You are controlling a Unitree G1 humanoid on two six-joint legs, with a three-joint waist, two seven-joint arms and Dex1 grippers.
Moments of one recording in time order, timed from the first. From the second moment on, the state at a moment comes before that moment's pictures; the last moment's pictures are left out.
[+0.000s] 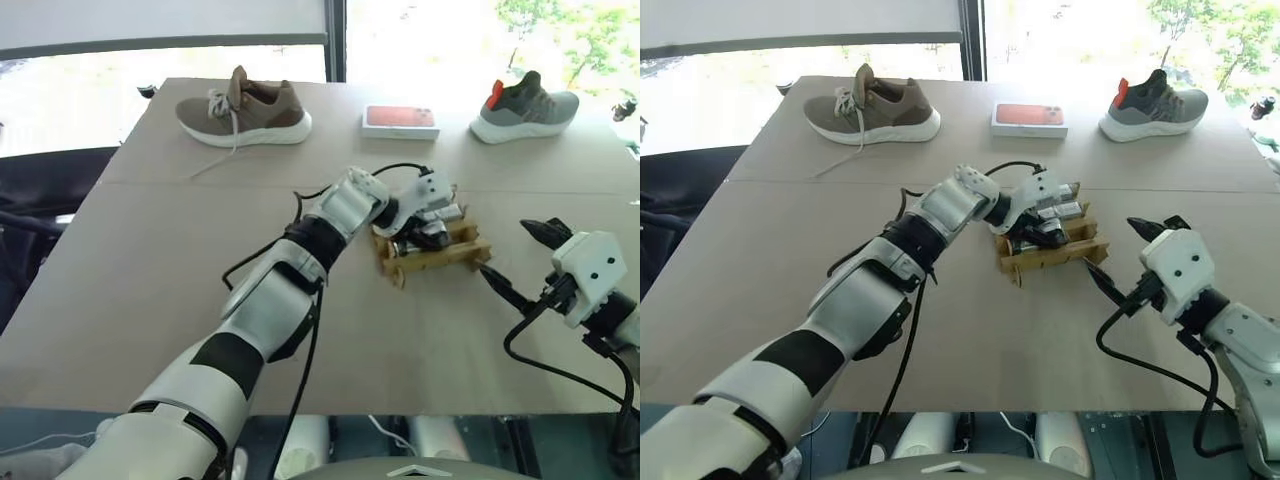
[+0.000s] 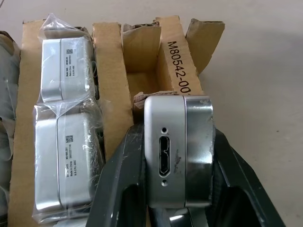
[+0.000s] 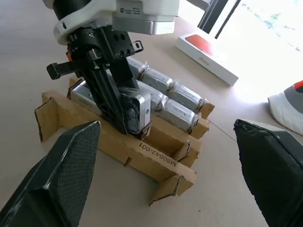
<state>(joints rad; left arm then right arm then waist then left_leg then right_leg) -1.24 0.06 -0.50 0.86 0.02 0.48 -1.12 0.16 -0.63 -0.31 -0.72 0.32 0.41 0.63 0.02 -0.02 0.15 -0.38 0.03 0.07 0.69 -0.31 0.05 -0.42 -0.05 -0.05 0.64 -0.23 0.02</state>
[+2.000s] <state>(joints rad) -1.30 0.15 -0.27 0.61 -0.04 0.79 -1.04 0.17 -0.73 -0.34 -0.69 0.36 0.43 0.69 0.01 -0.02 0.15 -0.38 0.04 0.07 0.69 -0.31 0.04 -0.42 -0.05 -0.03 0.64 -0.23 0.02</state>
